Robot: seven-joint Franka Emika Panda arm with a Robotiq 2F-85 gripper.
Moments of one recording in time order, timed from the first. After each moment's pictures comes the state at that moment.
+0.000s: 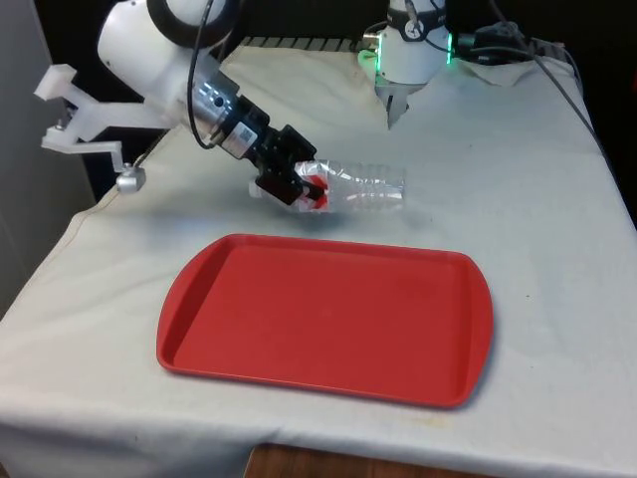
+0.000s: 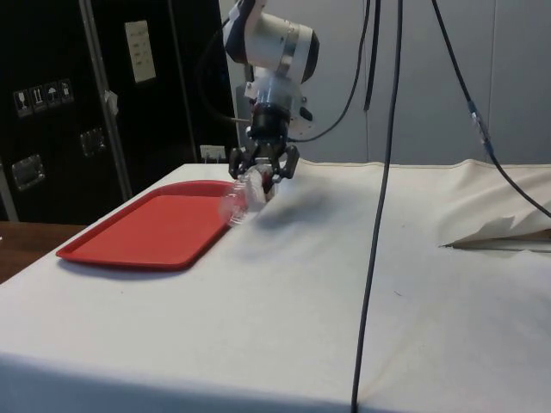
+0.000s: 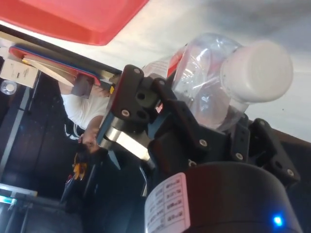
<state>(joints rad) 0.05 0.86 -0.65 -1.65 1.14 1.56 0.52</state>
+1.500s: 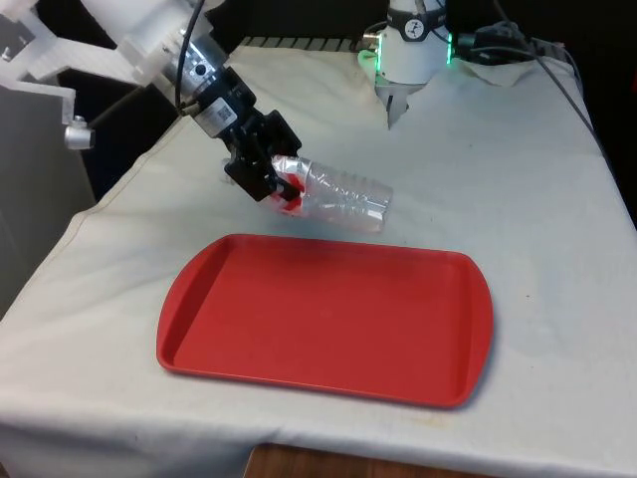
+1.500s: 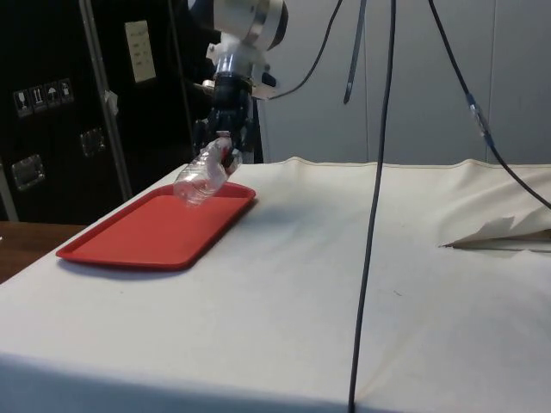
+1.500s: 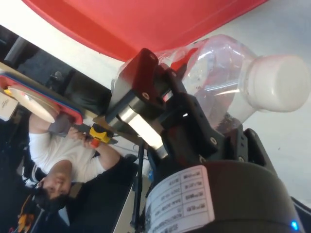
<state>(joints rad) 0.10 0.84 -0.68 -1.48 1.09 1.68 0.77</state>
